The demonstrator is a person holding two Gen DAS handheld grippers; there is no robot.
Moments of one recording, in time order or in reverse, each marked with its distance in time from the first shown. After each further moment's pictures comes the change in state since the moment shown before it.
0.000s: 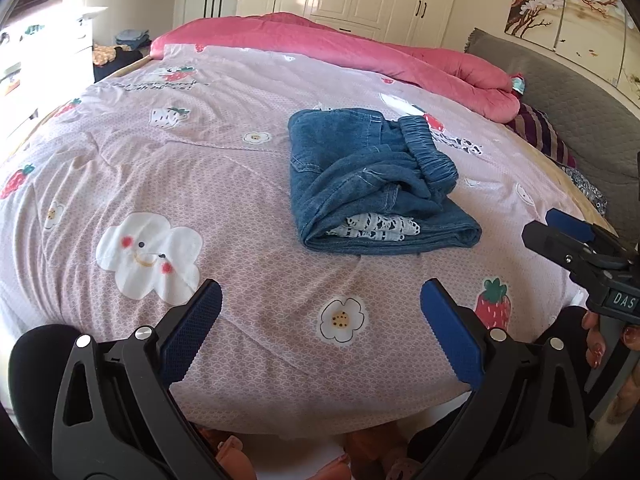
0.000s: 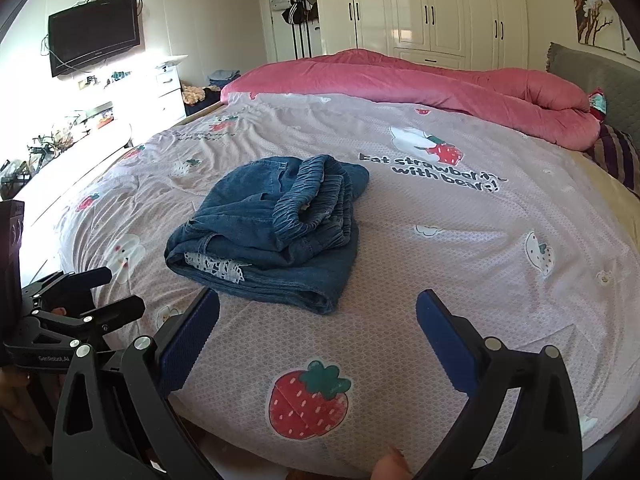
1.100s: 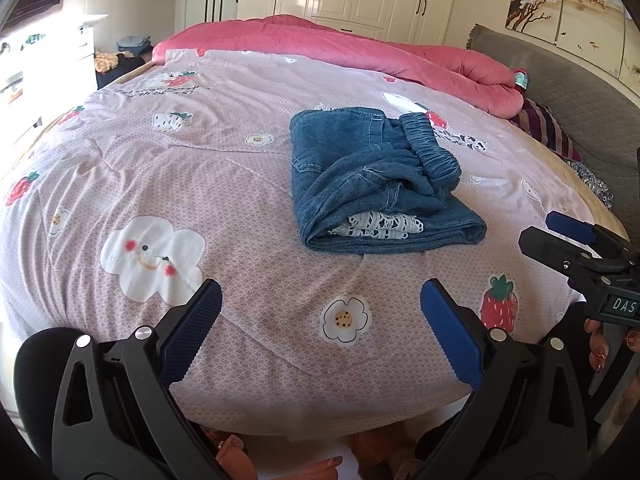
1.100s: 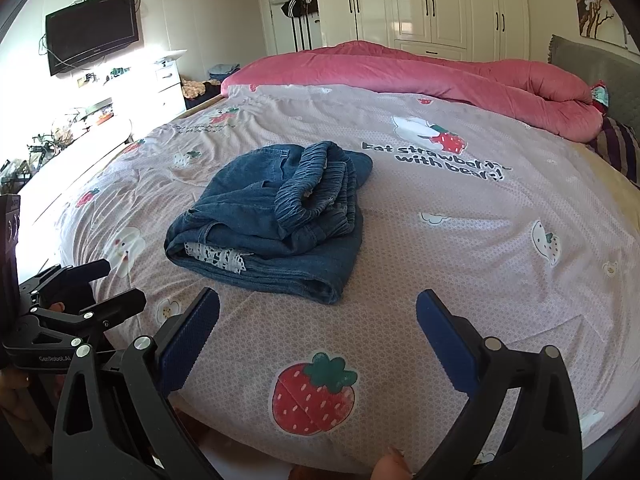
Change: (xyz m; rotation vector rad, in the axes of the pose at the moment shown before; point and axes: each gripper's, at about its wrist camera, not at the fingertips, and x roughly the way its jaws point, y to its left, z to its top) left arm 0.001 -0.003 -0.001 0.022 0.000 0.027; right arm 0.005 0.002 -0.006 0.007 0.024 0.005
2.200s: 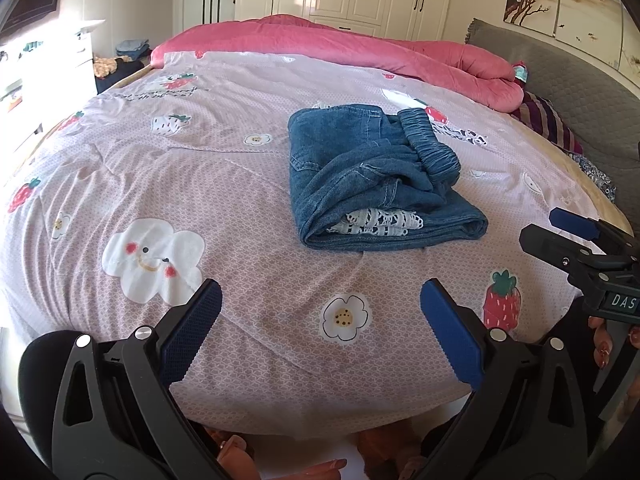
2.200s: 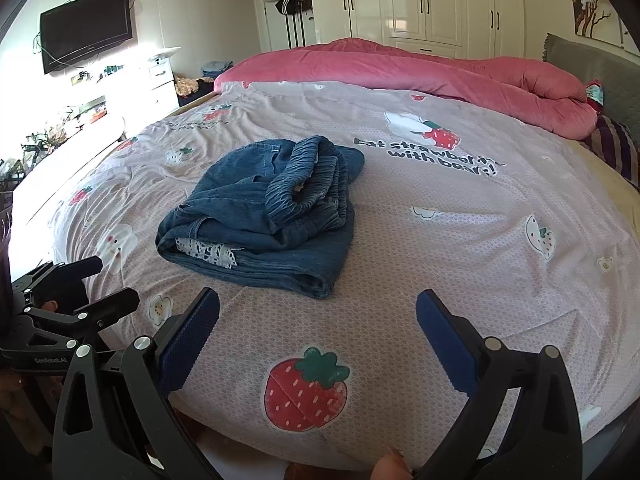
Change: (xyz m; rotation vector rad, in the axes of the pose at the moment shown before) left arm 0.000 -0.005 -0.001 0.026 0.004 0.014; right arm 0.002 -0.003 -0.003 0.006 0.010 -0.026
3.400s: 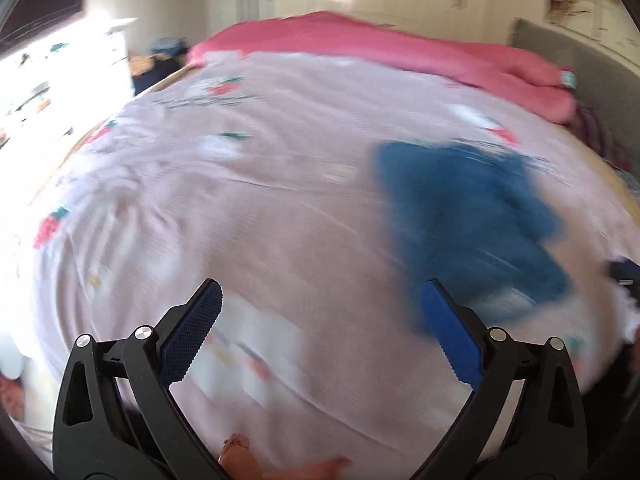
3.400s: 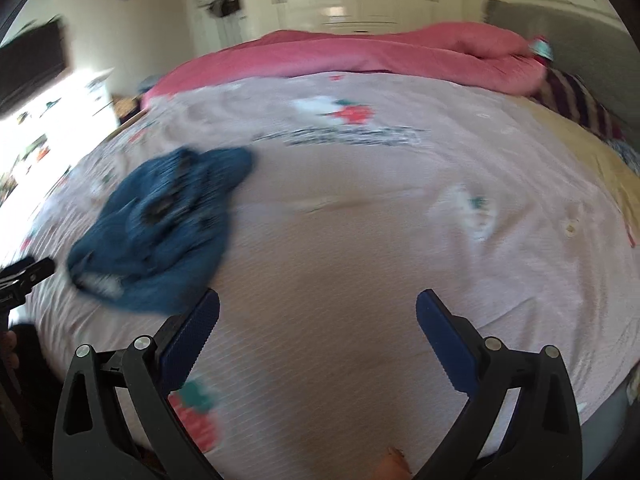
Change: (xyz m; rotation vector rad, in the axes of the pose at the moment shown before) left arm 0.048 0.076 0.070 -0.044 0.029 0.184; right arm 0.029 -0.128 0.012 0.259 0.031 -0.222
